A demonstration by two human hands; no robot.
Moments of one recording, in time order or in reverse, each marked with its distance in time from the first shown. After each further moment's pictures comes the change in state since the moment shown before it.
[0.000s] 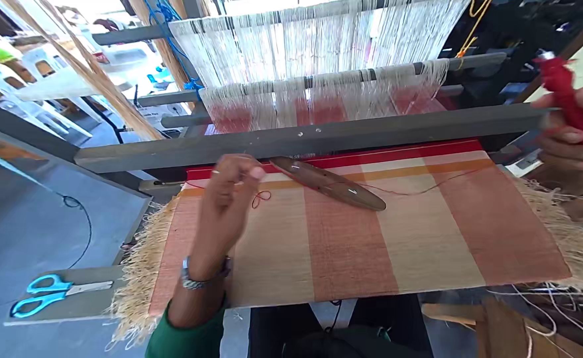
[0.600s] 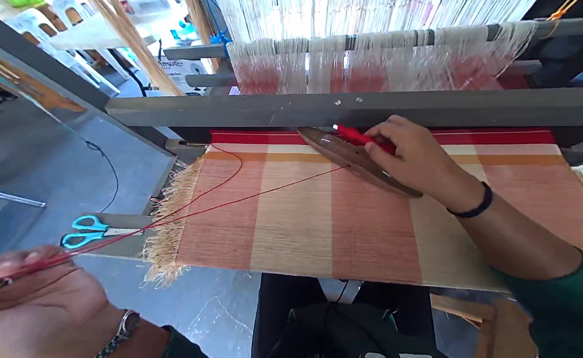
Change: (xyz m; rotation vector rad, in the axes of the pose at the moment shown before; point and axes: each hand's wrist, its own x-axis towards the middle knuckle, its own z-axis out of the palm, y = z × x) left_hand -0.195 -0.012 -0.179 -0.516 1.078 0.020; right_hand 0.048 0.095 0.211 -1.019 -0.315 -0.521
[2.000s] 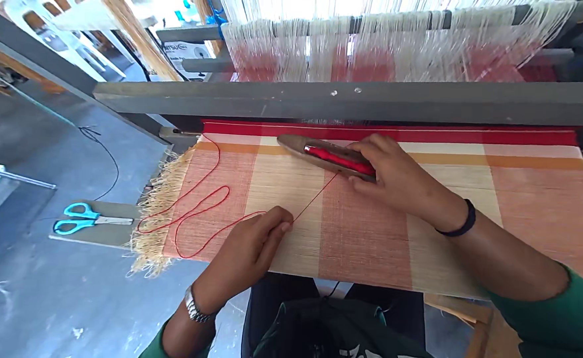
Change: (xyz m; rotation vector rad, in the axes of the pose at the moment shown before) left_hand -0.127 -0.082 0.149 0.903 -1.371 -0.183; right_hand -0.017 0.008 0.028 0.015 -0.164 -0.032
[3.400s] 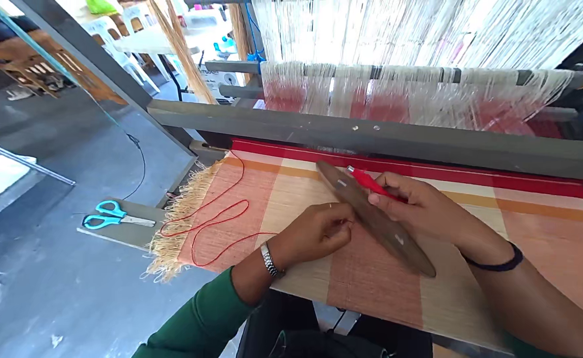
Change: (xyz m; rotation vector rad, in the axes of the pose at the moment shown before) left_hand 0.091 -0.003 0.043 -0.276 -0.043 0.305; right_hand -0.001 0.001 -0.027 0.580 -0.232 0.081
